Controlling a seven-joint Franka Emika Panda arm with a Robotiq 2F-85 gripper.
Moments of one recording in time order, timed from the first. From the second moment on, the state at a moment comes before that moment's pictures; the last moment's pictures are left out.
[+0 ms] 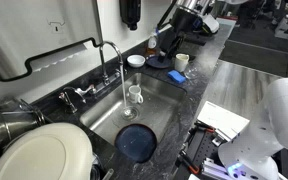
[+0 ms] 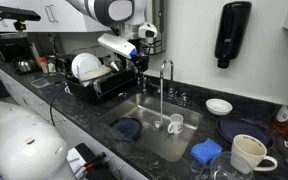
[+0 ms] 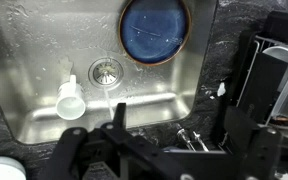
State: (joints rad) arm 0.11 -0.66 -0.13 -2.50 0.24 2.03 -0.17
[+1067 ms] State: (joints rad) arm 0.11 -0.32 -0.12 -2.47 0.24 2.48 -0.22
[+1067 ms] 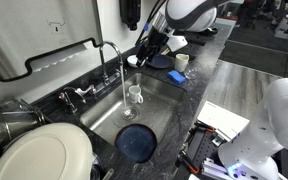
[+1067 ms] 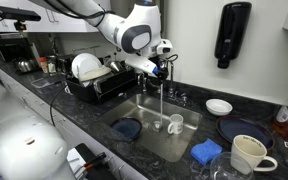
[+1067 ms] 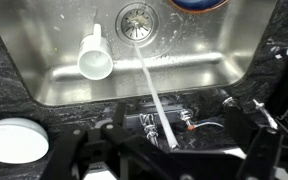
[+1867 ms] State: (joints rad) arm 0.03 -0.11 -0.14 -2.30 0.22 2.55 -0.38
